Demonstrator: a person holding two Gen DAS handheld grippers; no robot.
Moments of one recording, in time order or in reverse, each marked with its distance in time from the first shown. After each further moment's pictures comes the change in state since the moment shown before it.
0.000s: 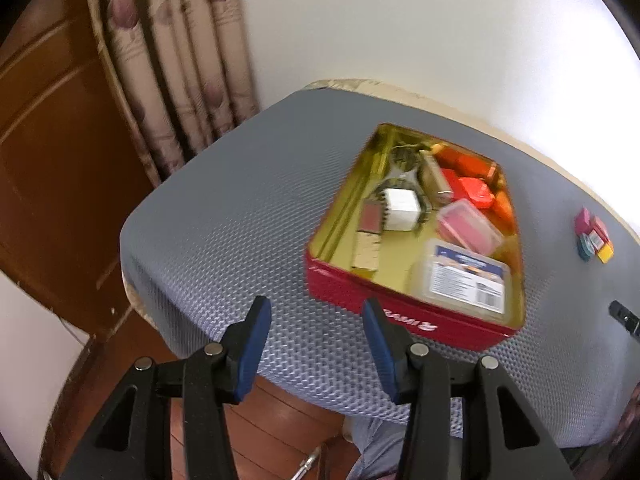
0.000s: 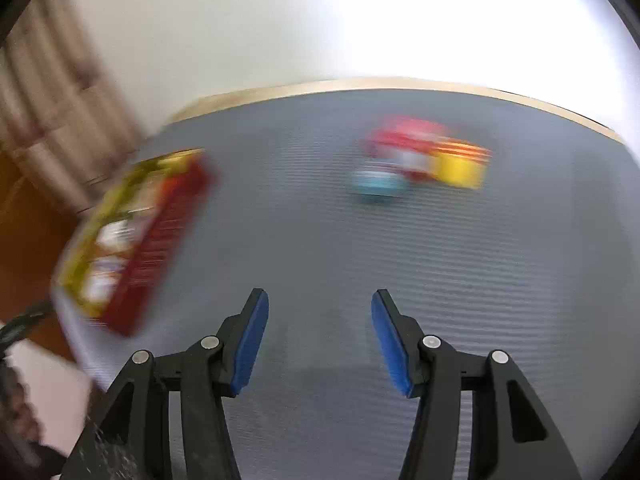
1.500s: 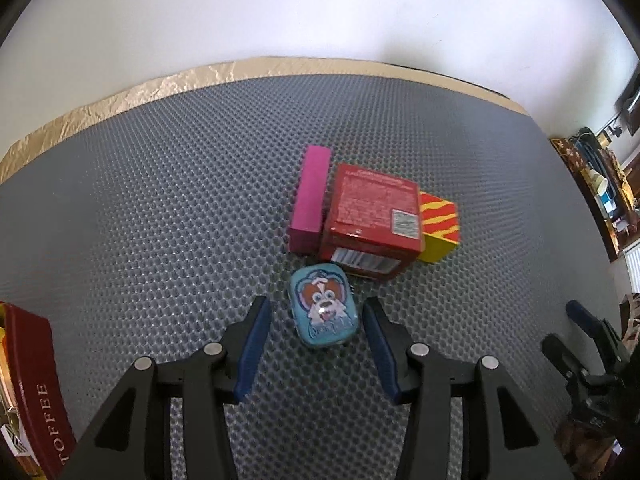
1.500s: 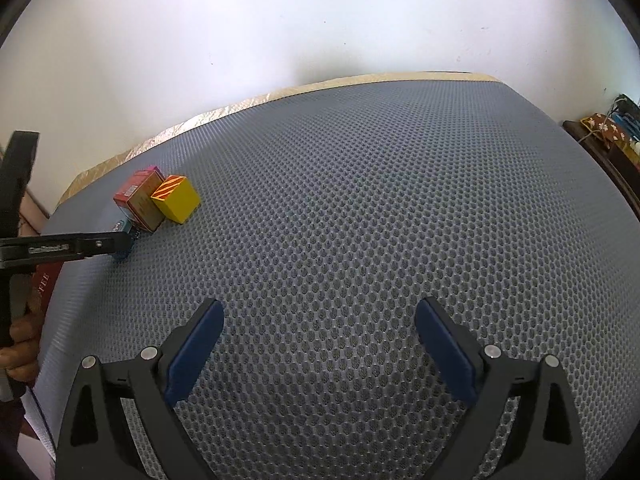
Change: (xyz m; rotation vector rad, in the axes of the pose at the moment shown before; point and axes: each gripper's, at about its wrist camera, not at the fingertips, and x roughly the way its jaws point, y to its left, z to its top) left arm 0.134 -0.398 0.075 0.547 0.250 -0.509; right arm 0.000 -0.190 -0.009 0.222 -0.094 -0.160
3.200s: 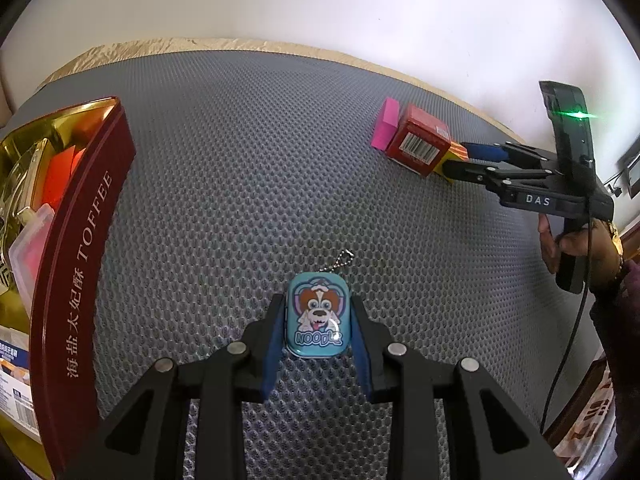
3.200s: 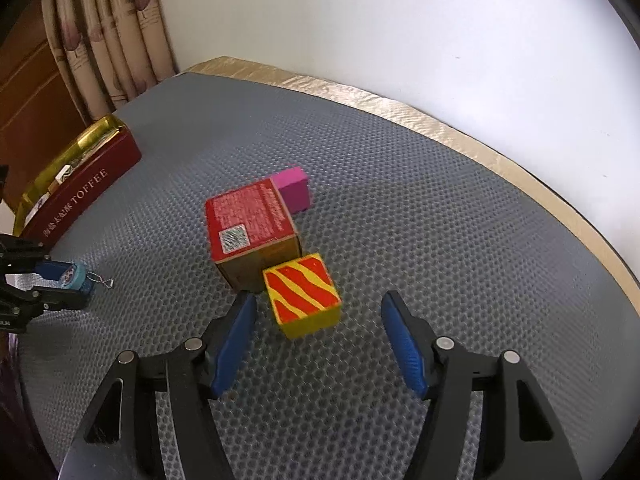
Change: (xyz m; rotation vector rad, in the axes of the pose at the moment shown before) left arm -0.067 0.057 -0.128 -0.207 -0.095 -0.041; right arm 0.085 0.132 0.091 -0.724 0.137 0.352
